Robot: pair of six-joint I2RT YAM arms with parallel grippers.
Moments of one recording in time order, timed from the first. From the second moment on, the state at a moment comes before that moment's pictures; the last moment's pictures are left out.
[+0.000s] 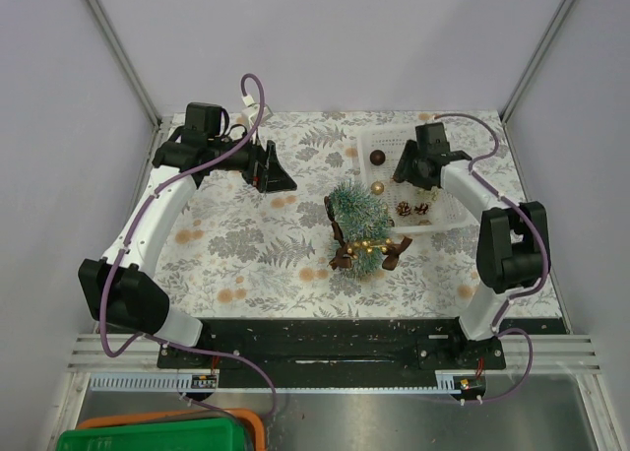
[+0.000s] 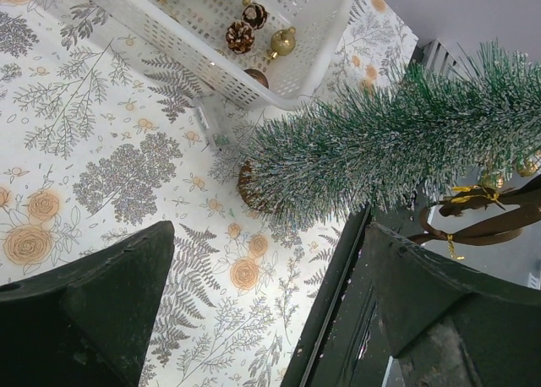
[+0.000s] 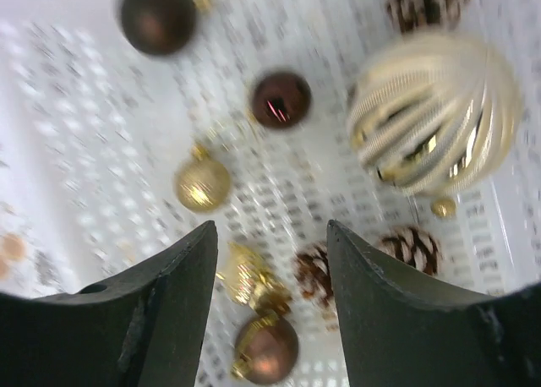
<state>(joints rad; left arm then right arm) -0.22 1.47 1.48 -0.72 0.95 0.08 0.20 1.76 1.26 -0.40 0.07 0.54</state>
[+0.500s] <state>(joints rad) -0.22 1.47 1.49 -0.77 0.91 0.10 0.21 2.05 1.46 -0.37 0.12 0.56</state>
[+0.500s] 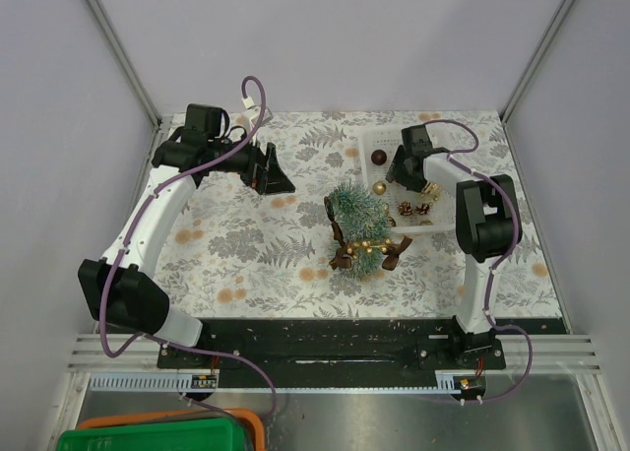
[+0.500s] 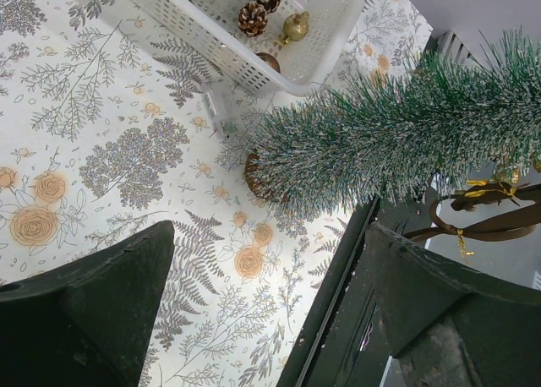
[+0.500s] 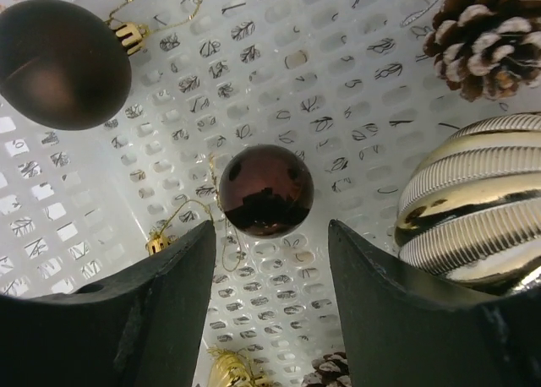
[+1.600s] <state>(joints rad) -0.22 1.47 1.49 -0.78 0.92 0.10 0.21 2.11 1.52 -0.31 0.23 0.61</state>
